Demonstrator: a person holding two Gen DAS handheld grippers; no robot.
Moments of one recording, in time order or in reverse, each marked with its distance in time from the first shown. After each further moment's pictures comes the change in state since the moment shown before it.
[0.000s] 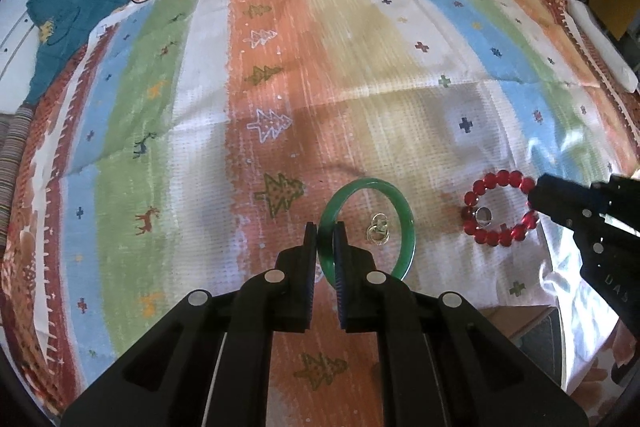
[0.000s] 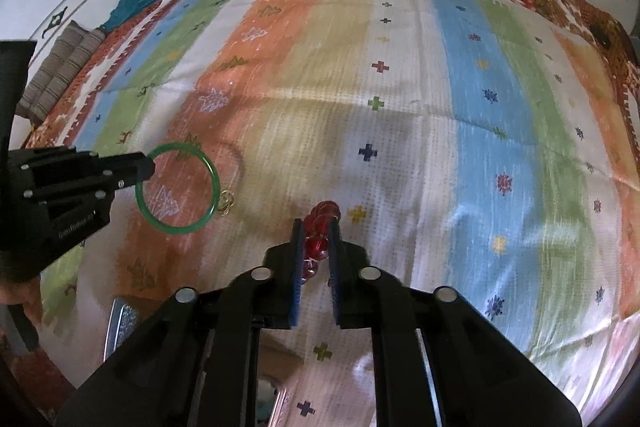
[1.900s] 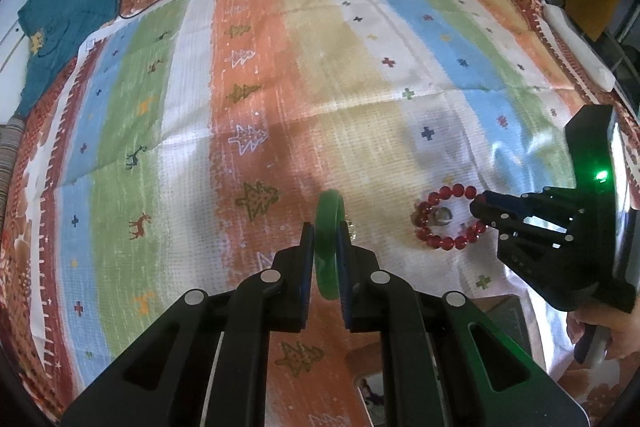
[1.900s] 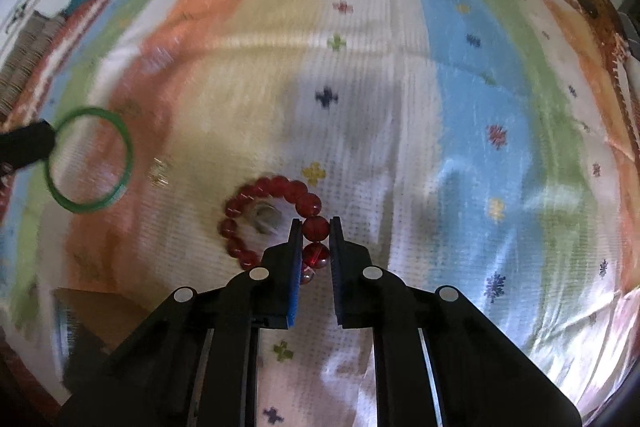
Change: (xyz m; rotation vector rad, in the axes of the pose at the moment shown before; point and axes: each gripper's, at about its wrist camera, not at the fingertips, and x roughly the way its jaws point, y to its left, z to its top) left arm -0.028 -0.013 -0.002 0.026 -0.045 -0.071; right arm 0.034 -0.013 -0.014 0.046 0.095 -0.083
